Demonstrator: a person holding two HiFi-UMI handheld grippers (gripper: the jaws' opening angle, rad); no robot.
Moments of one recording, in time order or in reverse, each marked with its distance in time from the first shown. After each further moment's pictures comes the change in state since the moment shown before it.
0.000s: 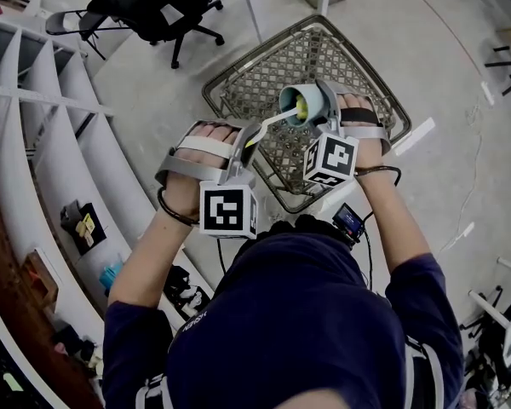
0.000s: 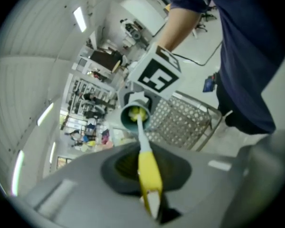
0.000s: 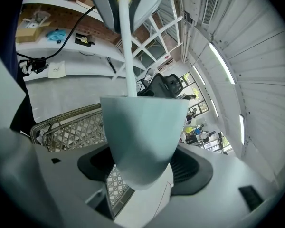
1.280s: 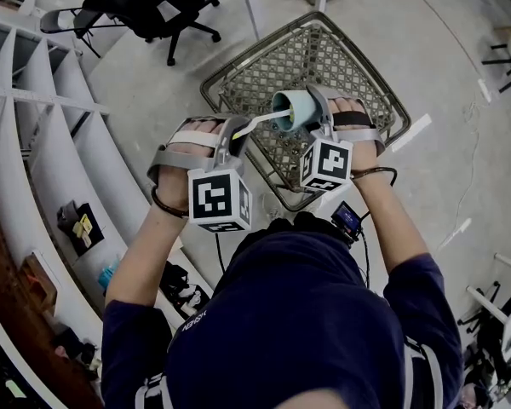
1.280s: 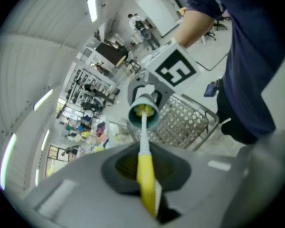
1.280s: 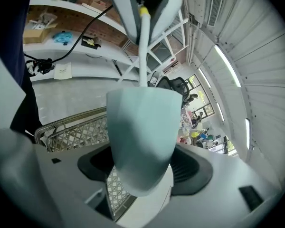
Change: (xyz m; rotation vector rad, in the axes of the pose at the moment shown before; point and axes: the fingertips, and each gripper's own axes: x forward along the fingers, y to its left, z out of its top) left arm 0.006 -0.002 -0.029 -0.120 0.010 -0.061; right arm 0.004 0.024 0.020 -0.035 -0.031 0.056
